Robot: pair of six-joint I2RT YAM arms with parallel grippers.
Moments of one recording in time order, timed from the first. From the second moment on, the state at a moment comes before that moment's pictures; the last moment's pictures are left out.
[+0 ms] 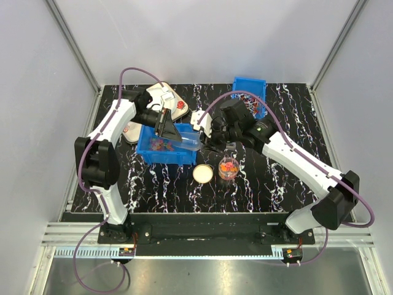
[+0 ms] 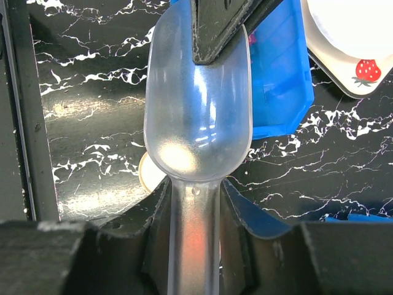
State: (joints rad) left arm -0.19 1.85 1.66 -1.35 1.35 0.66; right arm 0.74 1.47 1.42 -0.63 -0.43 -0.56
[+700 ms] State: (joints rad) left arm 0.04 1.87 1.82 -1.36 1.34 0.67; right arm 0.74 1.40 1.37 -0.61 -0.40 -0.57
